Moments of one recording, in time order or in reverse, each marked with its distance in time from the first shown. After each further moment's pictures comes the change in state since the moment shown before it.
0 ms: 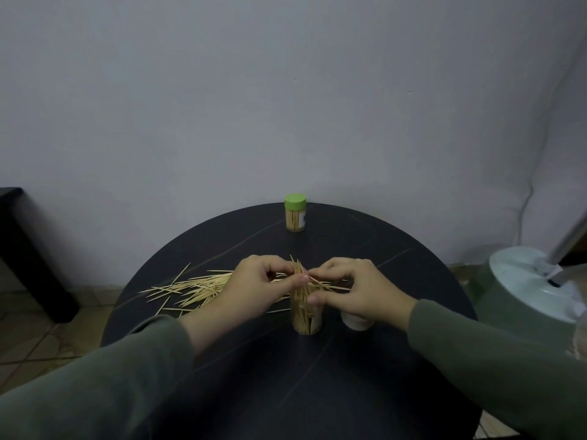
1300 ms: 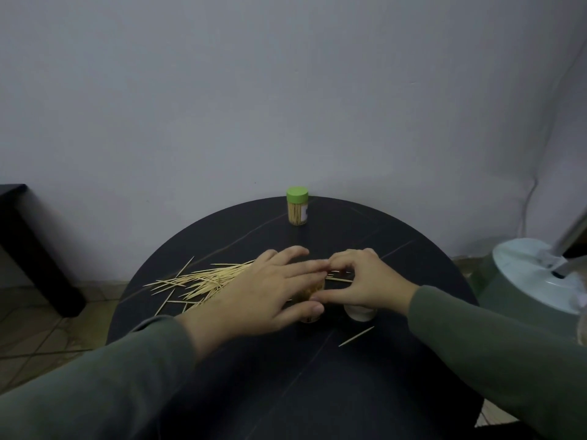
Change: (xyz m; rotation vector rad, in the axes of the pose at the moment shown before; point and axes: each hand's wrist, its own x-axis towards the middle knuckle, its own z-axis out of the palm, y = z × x) left_hand -0.011 0.007 -0.005 0.840 -0.226 0.584; right_hand 0.000 -0.004 -0.007 -0.177 -0.030 -0.030
